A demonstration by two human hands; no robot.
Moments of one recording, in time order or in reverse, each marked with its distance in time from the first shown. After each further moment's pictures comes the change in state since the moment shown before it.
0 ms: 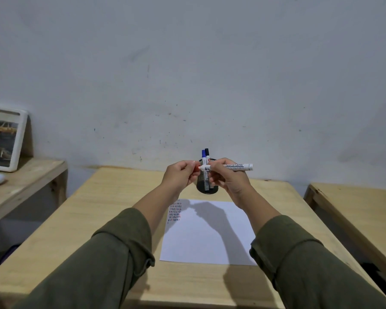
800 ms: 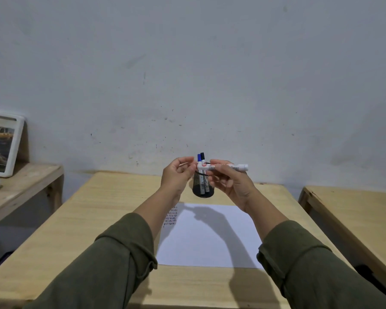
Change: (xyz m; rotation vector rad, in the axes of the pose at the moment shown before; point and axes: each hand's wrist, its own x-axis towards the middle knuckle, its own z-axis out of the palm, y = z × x) left_hand -0.003 0.003 0.009 -0.154 0.020 0.122; right_hand -0.006 -0.011 -0.021 0.203 -0.122 0.047
